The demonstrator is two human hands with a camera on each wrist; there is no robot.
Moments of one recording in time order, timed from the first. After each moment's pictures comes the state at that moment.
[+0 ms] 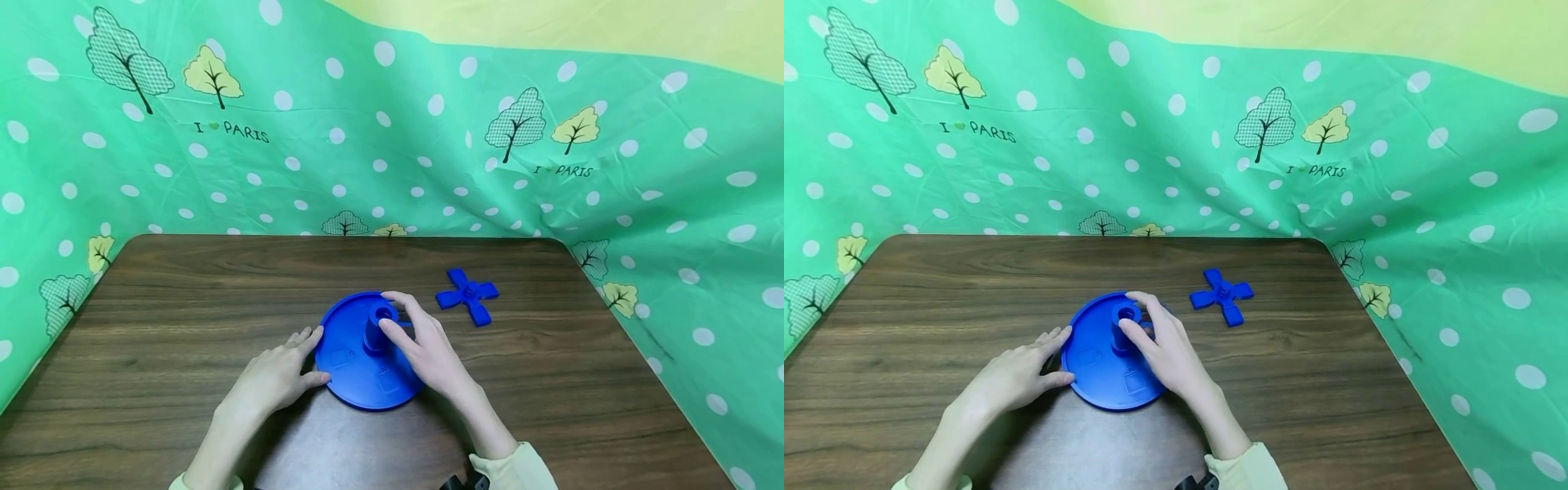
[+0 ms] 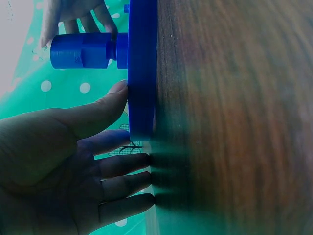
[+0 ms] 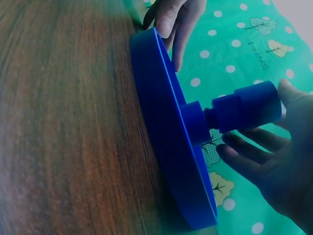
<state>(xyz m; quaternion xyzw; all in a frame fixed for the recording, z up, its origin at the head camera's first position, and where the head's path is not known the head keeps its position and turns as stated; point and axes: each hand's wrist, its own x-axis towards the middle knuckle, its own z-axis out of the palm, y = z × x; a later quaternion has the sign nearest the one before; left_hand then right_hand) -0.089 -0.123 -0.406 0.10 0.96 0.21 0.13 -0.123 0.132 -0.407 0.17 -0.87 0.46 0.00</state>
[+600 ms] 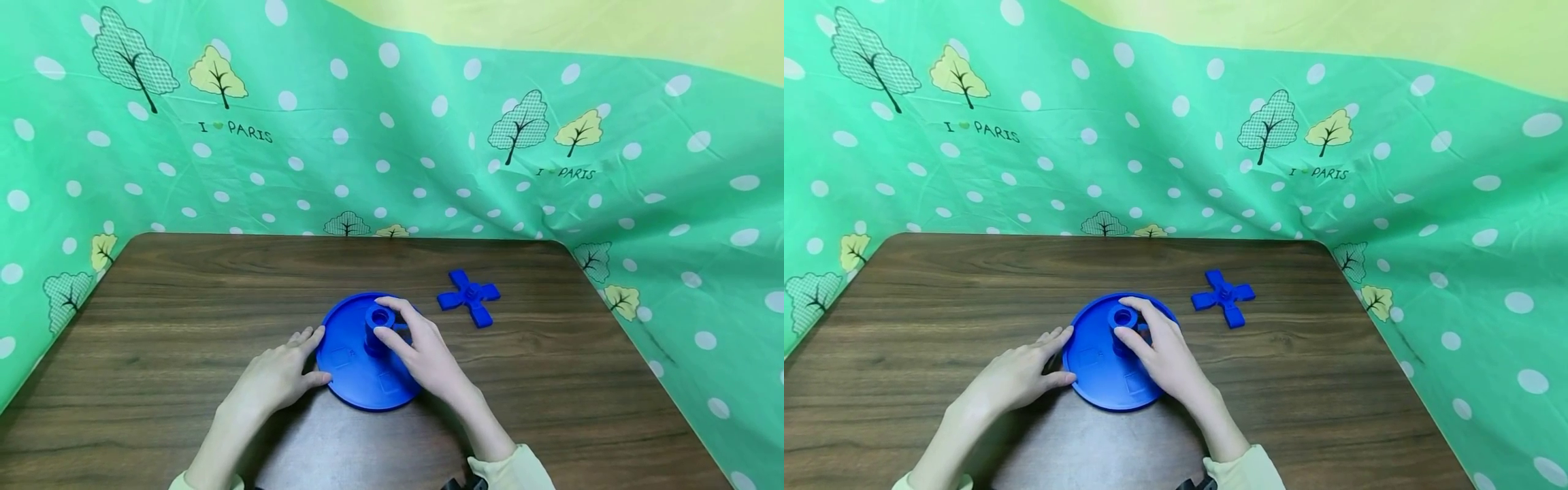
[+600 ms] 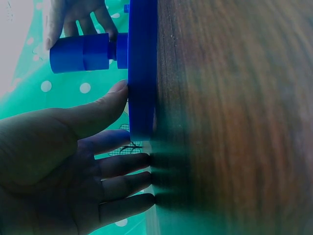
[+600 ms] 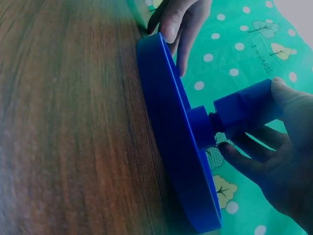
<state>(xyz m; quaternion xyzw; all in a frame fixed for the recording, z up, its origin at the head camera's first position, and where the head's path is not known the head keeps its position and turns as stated) -0.090 -0.124 -0.408 0.10 0.96 0.21 0.13 -0.122 0.127 -0.410 0.20 -0.87 0.45 -0.01</state>
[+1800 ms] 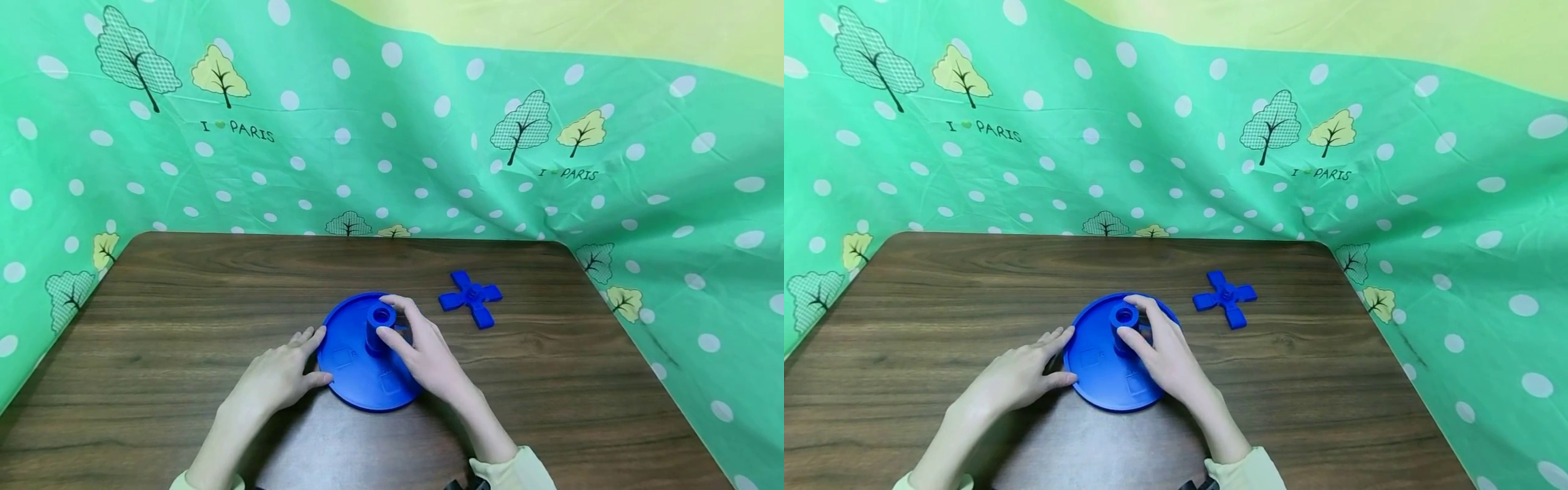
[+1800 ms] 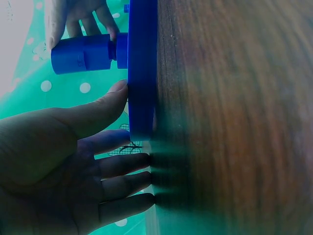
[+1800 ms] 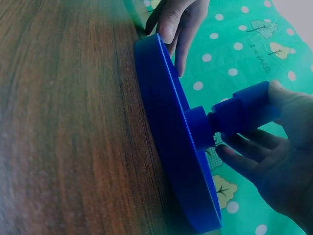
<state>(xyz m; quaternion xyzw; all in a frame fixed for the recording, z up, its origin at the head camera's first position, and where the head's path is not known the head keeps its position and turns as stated) -0.090 -0.124 -0.409 0.10 0.96 0.21 0.12 -0.121 0.128 -0.409 0.19 -0.87 0.46 -0.02</state>
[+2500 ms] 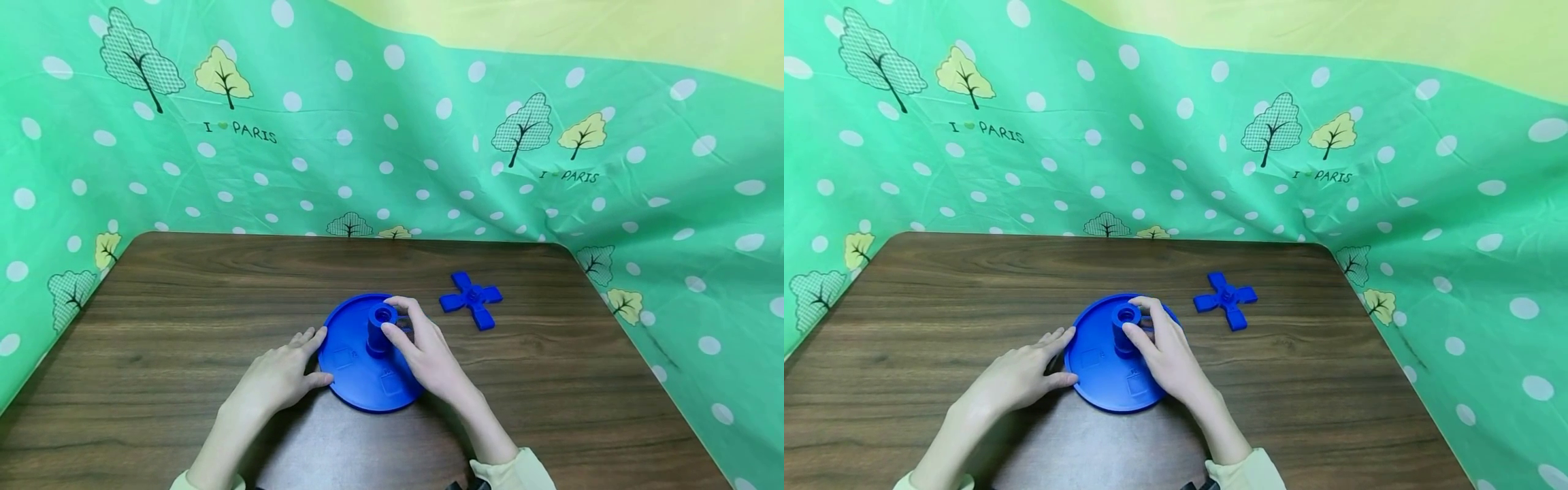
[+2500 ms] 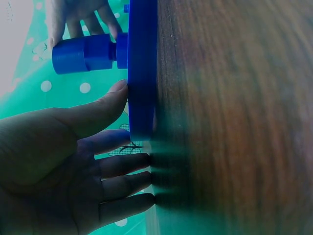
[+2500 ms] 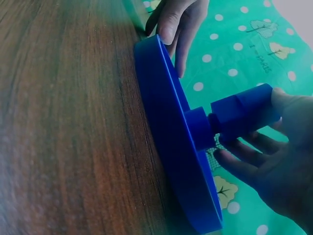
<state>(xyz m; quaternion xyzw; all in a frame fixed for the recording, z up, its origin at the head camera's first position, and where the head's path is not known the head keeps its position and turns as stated) -0.091 -0.124 -0.409 0.10 0.96 0.21 0.12 -0.121 0.127 -0.410 0.18 -0.86 0.48 -0.02</state>
